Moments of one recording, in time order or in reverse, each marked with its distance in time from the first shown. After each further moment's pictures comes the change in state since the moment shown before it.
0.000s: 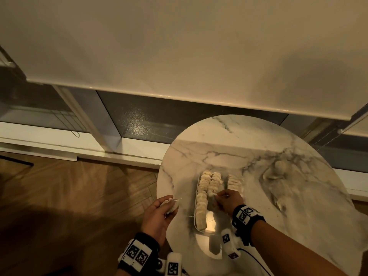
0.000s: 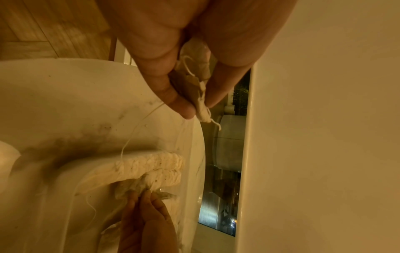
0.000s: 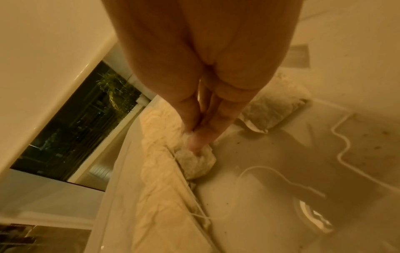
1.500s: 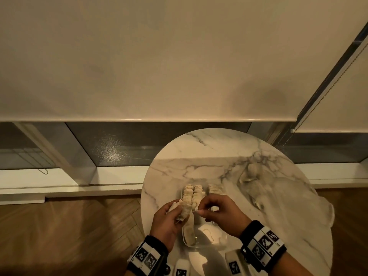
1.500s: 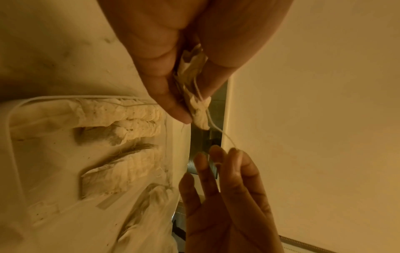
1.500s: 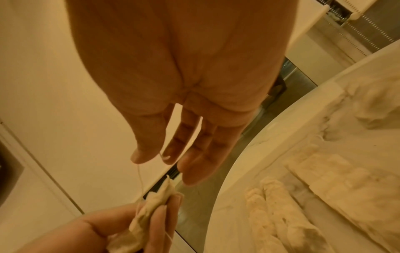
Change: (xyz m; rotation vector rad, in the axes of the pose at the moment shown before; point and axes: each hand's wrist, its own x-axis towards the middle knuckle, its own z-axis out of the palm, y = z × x) left_hand -0.010 0.004 0.064 0.176 -0.259 -0.008; right_hand -0.141 -0.068 -0.048 0.069 -0.217 -0.628
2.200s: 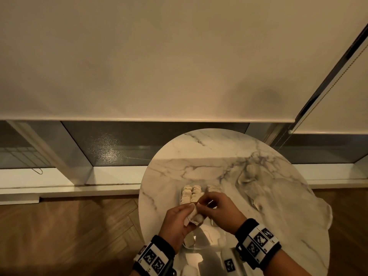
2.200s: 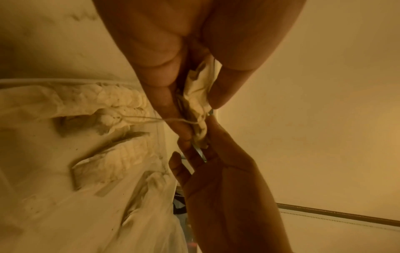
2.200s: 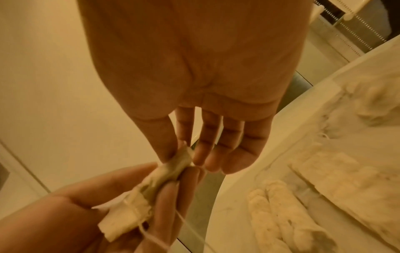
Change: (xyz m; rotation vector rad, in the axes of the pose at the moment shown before) left_hand -0.020 0.008 0.030 0.052 -0.178 -0.090; right_hand 0.013 0.000 0.004 -0.174 0.118 0.147
